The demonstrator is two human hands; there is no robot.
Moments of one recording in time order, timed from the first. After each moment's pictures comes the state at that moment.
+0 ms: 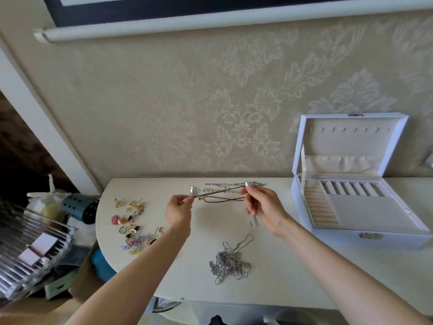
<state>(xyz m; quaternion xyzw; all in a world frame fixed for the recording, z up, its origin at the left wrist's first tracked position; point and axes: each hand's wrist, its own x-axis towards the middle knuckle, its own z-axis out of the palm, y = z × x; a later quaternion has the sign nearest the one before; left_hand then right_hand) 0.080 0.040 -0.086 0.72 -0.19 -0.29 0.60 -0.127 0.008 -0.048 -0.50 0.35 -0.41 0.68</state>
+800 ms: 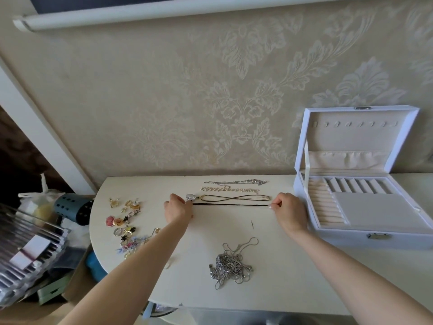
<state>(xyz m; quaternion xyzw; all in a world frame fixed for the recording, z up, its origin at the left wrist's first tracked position) 0.101 0.014 -0.111 0.86 -0.29 -0.21 0.37 -0.169 -0.037 -0.120 -0.69 0.64 -0.28 0.18</state>
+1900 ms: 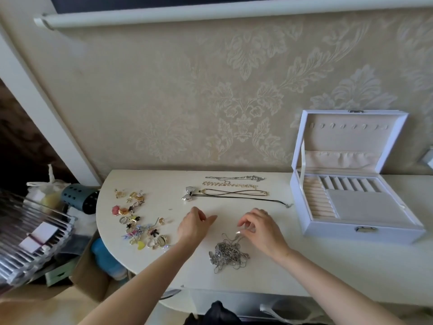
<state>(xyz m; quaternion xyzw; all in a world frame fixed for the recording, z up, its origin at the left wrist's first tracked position) 0.051 0.082 -0.103 0.82 -0.44 -0.25 0.25 -0.143 0.042 -0.116 -0.84 0.44 -0.23 0.22</state>
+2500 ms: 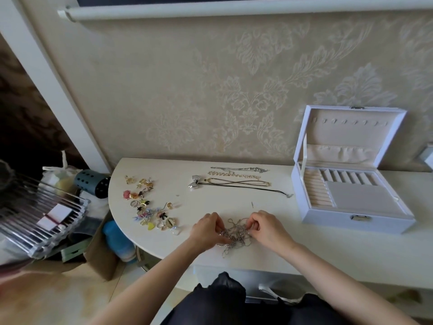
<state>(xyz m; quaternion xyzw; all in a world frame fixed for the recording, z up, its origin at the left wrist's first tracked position) 0.036 0.125 -0.104 0.72 -0.60 -0.30 0.17 -0.152 0.071 -0.102 -0.82 0.49 -0.12 0.27</state>
